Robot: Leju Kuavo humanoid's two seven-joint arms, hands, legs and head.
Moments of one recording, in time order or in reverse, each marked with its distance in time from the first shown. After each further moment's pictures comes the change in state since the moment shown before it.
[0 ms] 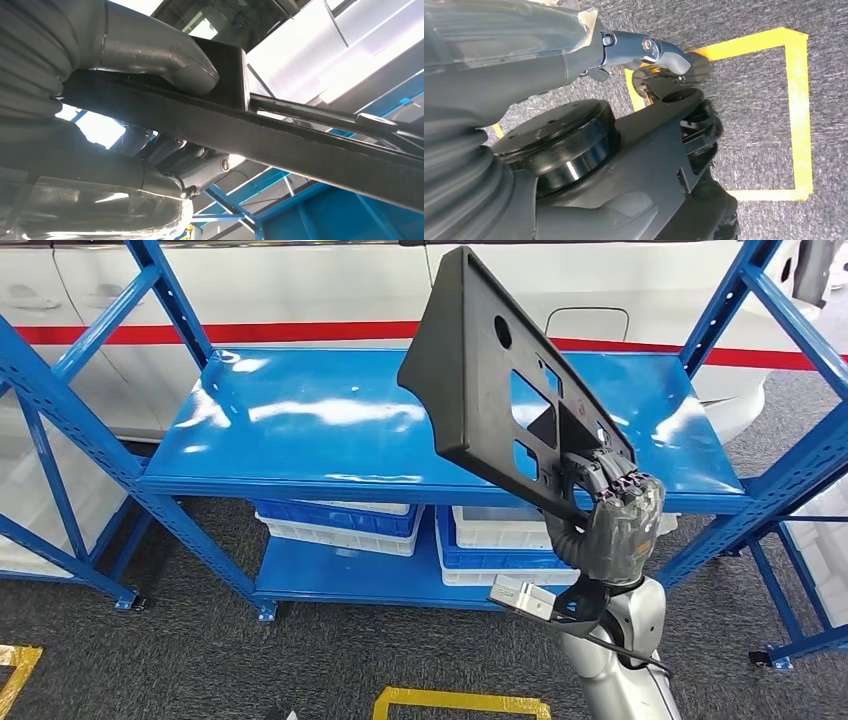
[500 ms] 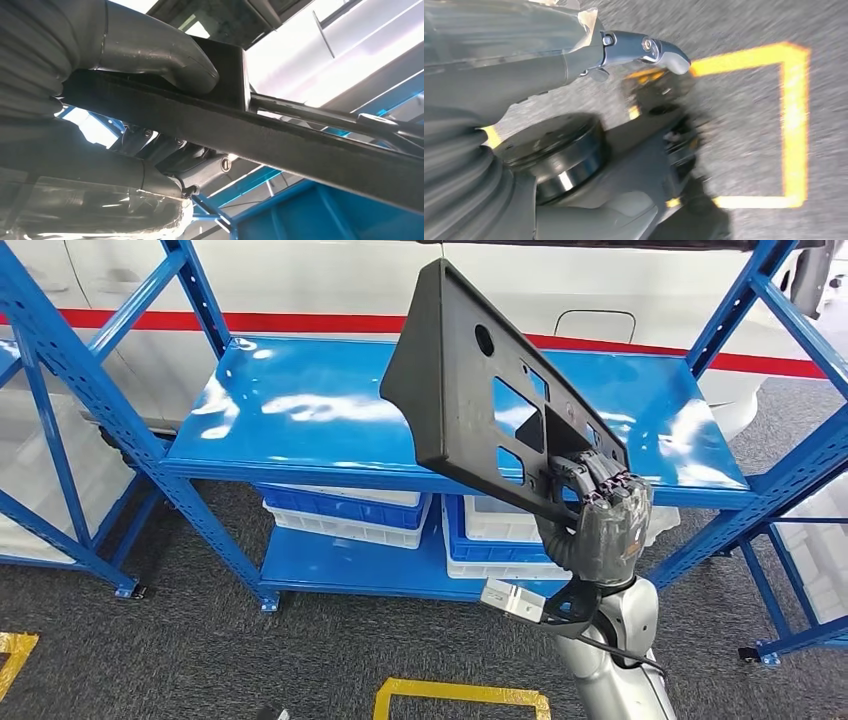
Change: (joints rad) left arm 0.015 -0.007 -0.012 0.000 0.022 0.041 -0.082; right arm 0.001 -0.001 0.009 0.015 -0.003 0.000 -0.007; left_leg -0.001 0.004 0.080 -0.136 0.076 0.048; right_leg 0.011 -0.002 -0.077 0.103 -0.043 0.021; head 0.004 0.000
